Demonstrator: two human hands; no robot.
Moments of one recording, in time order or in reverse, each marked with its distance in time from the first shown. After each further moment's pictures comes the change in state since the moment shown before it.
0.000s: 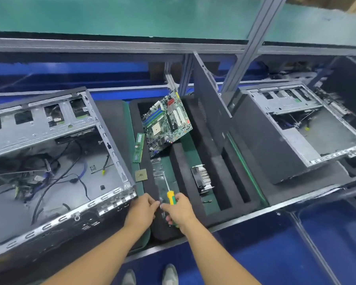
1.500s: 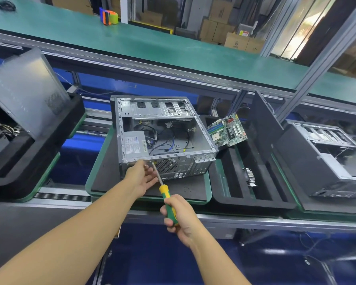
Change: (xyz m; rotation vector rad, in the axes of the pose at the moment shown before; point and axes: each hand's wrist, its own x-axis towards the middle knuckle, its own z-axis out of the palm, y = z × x) left_hand -0.160 -0.144 -0.202 -1.397 0.195 -0.276; right_hand -0.252 0.051 0.189 0.176 -0.437 -0.206
